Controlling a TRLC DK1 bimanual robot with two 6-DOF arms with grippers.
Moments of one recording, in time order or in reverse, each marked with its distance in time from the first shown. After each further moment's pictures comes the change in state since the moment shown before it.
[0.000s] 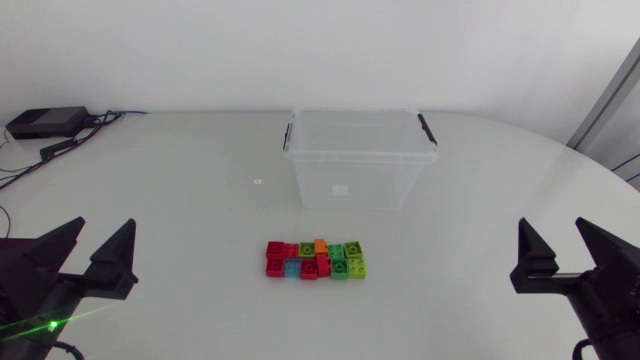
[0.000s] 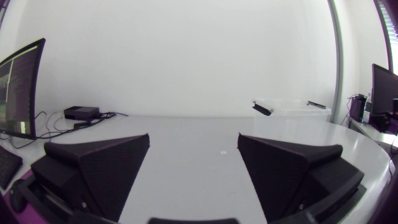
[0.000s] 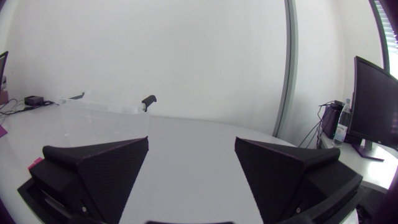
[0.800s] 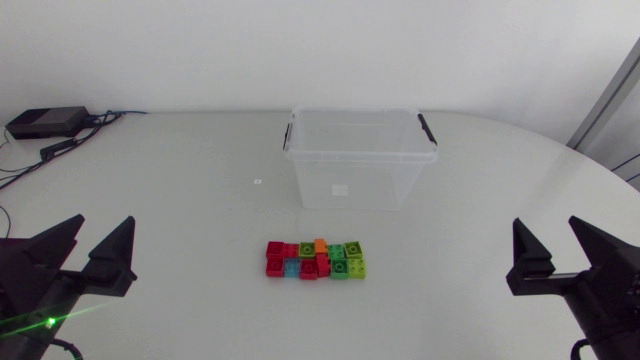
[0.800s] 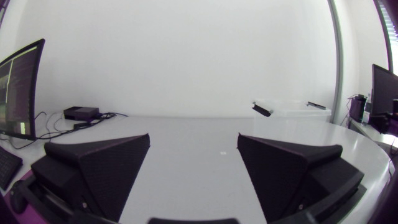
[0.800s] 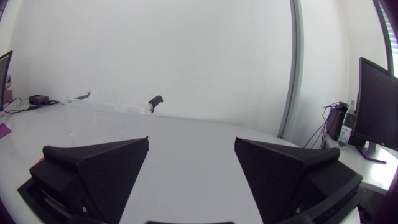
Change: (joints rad) left arm -0.001 0.046 0.021 0.019 0.000 0.000; right arm 0.045 0.006 0.012 -0.013 0.000 0.000
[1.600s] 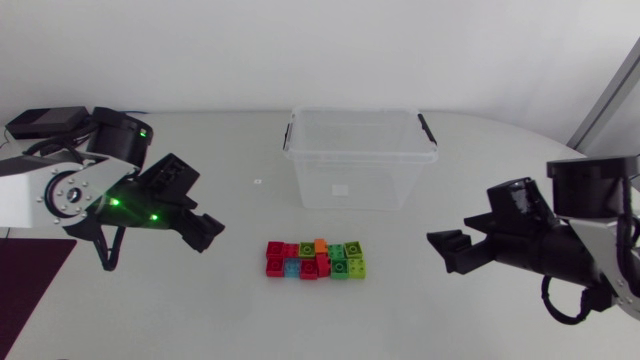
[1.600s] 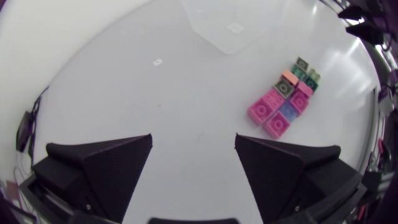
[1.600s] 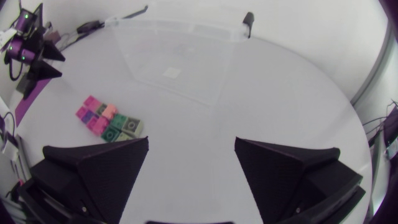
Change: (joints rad) left arm -0.199 1.301 0.718 -0.326 0.111 0.464; right arm 0.235 0.938 0.438 -0.188 -0.157 -0.045
